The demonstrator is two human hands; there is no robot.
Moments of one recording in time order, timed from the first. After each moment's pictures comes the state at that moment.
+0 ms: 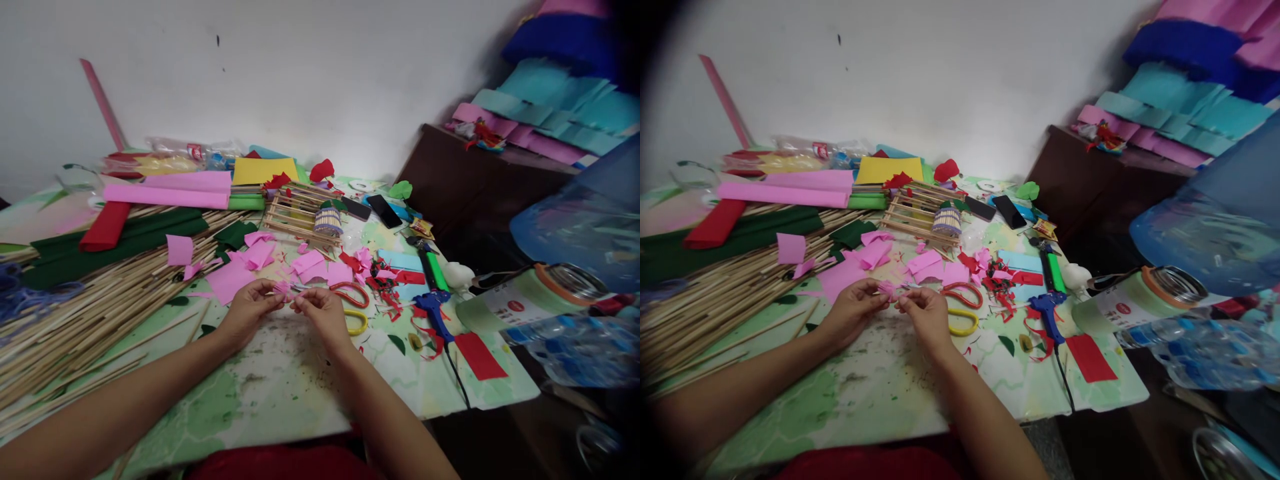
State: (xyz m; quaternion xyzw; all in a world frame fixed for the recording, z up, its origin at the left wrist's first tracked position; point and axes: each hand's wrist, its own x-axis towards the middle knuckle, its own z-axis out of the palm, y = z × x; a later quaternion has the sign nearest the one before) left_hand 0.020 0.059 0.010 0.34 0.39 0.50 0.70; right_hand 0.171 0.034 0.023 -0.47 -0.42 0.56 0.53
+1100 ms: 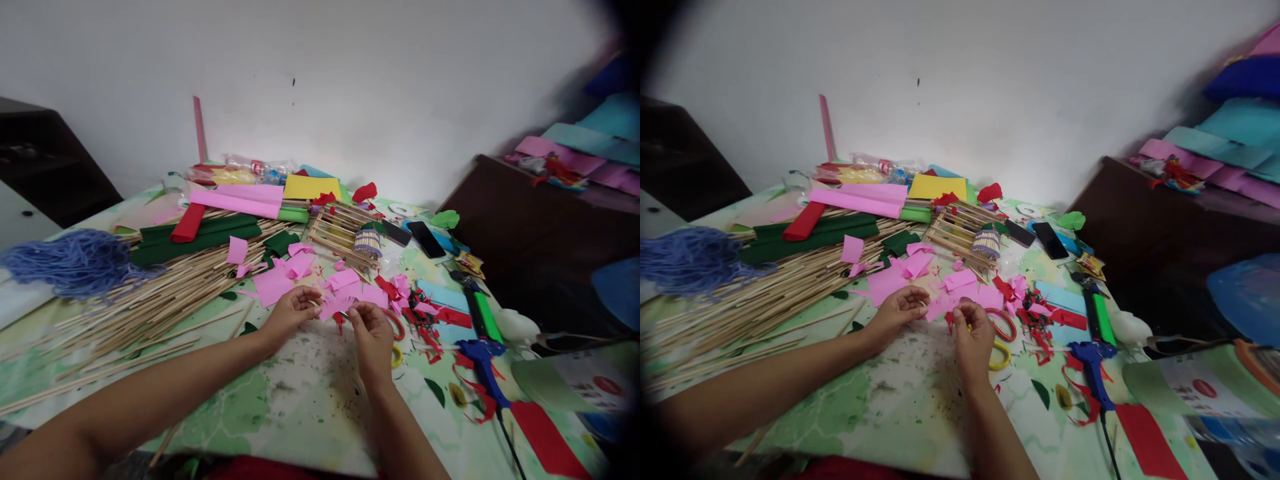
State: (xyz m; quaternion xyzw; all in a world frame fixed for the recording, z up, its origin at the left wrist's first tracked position) left_hand 0.017 0.063 0.009 0.43 0.39 0.51 0.63; right_hand 0.182 0.034 0.017 -0.54 -0.48 0.36 0.59
